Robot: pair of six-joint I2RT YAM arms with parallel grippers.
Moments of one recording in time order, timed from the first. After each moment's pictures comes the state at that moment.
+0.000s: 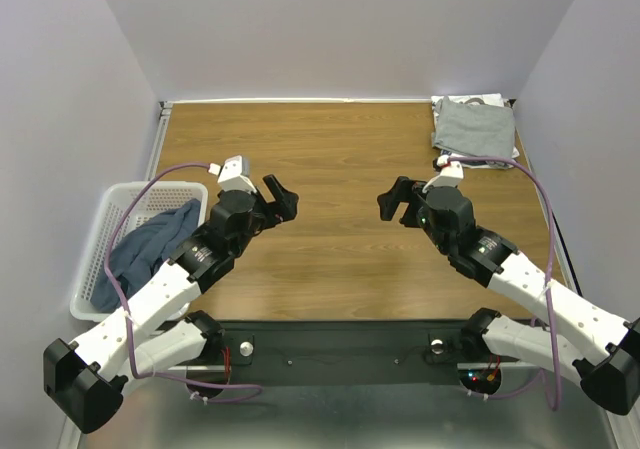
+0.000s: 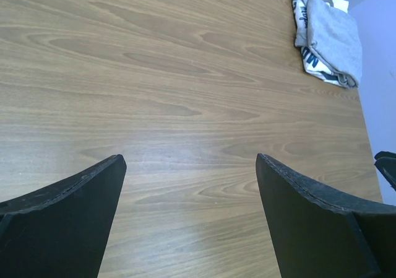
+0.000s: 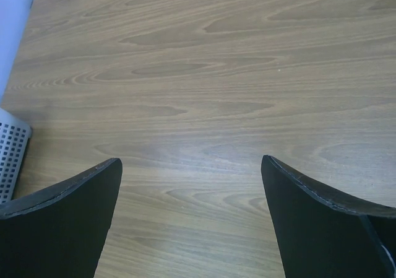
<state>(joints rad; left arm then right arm) -0.66 0.85 0.70 -0.19 -0.31 -0.69 0.71 0.92 0.76 -0.19 0.42 0.58</state>
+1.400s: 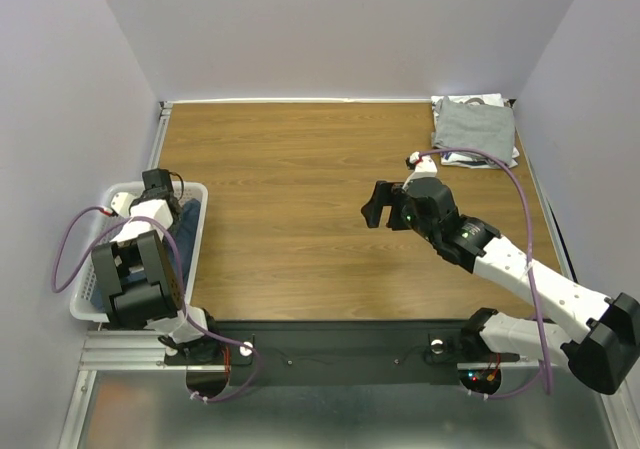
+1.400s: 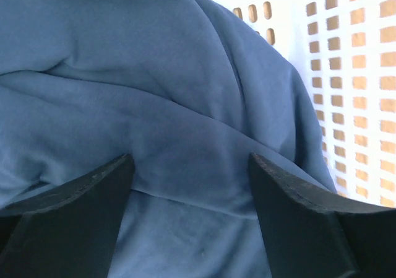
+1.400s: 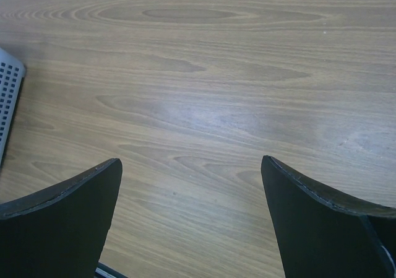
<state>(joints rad) 0.29 1.47 0.83 -0.49 -0.50 -0.99 0.71 1.07 0.83 -0.26 0.24 0.55</state>
